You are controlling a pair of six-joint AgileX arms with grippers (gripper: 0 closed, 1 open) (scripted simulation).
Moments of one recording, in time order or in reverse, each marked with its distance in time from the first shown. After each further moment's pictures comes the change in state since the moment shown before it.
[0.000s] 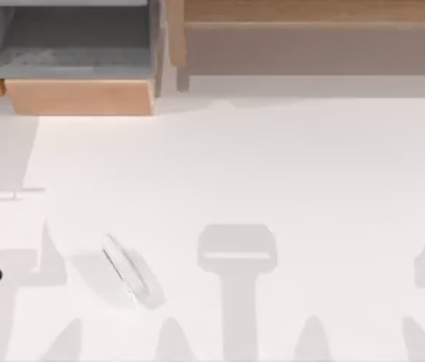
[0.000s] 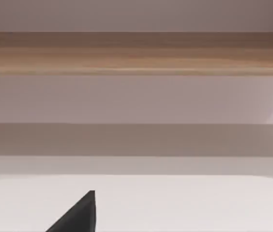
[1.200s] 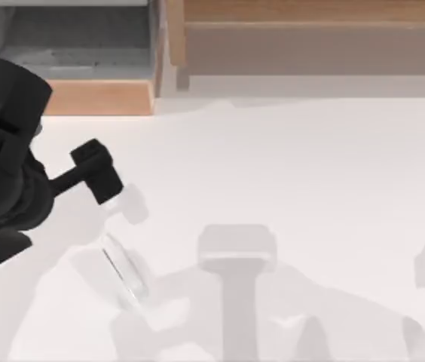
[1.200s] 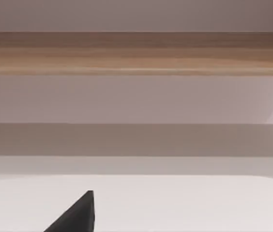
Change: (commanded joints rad) left arm -0.387 1.316 0.876 -0.720 -0.009 -0.850; right arm 0.000 0.000 0.000 0.000 0.000 0.000
